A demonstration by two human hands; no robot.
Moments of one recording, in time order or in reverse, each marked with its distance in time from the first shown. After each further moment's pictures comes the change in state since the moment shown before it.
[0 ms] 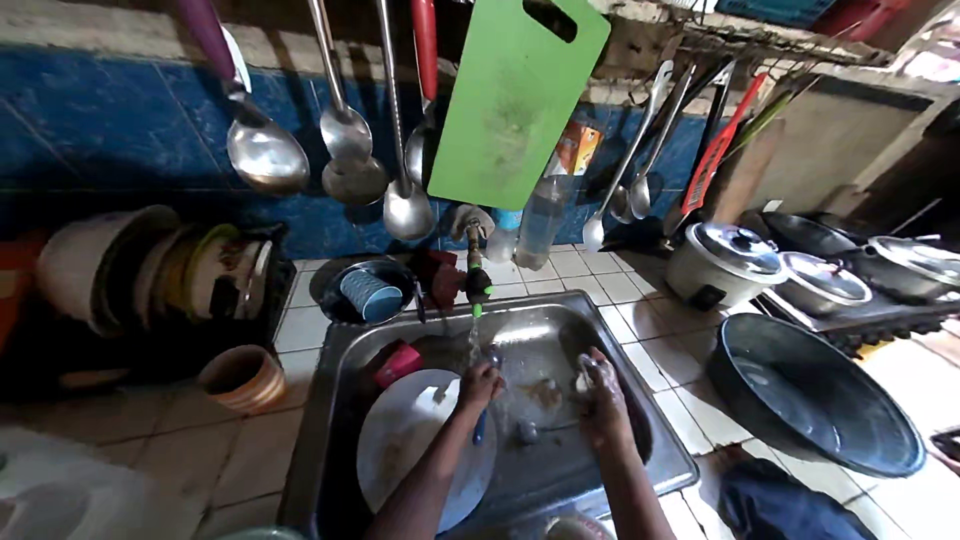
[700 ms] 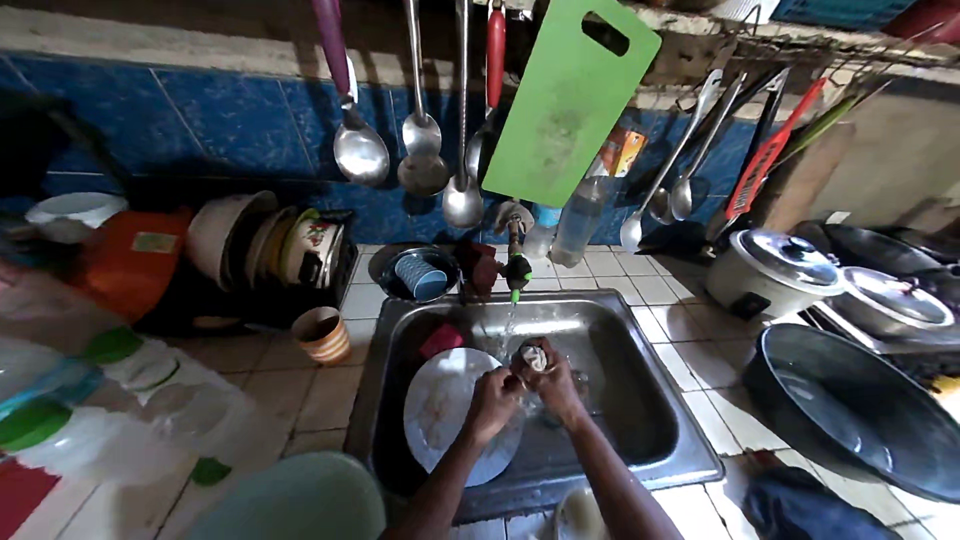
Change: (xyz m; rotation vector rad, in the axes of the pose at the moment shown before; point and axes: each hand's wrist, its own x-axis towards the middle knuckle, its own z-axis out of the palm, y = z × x) left_hand -0.113 0.040 -0.032 0.273 0.087 0.159; right_hand -0.027 0.032 0.077 -0.589 -0.583 -0.225
